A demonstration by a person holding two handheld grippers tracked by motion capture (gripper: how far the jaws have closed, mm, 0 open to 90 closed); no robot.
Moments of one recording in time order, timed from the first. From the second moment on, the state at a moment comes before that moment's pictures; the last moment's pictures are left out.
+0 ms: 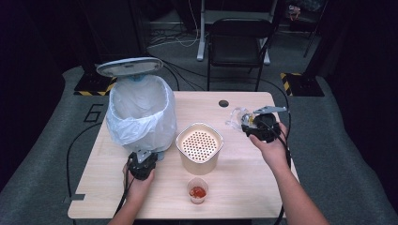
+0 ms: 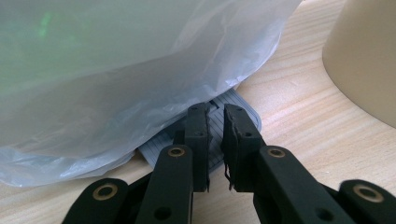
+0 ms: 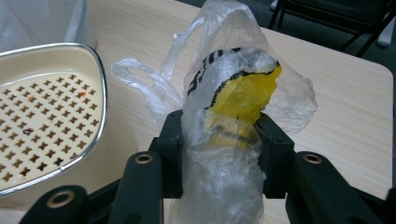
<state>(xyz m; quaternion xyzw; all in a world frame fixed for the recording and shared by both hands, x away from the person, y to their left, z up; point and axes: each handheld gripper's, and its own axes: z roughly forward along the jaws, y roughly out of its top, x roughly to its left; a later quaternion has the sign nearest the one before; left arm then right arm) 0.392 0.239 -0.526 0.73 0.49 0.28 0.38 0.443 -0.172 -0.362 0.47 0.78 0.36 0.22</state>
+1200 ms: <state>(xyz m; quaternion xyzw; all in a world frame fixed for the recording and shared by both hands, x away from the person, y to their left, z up) 0.392 0.241 -0.525 0.73 0.49 0.28 0.38 0.455 -0.029 -0.273 0.33 0.82 0.43 0.17</state>
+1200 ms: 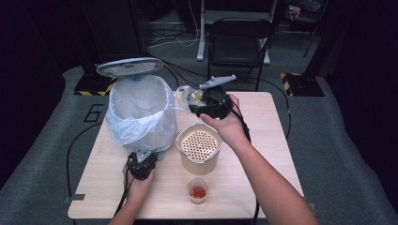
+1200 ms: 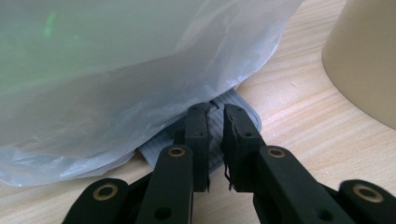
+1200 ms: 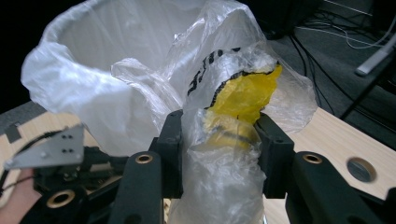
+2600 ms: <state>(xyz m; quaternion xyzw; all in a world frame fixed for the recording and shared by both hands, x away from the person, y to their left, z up) 0.392 0.242 -0.525 0.73 0.49 0.28 0.38 0.490 0.106 -0.276 0.28 0.80 0.50 0.15</state>
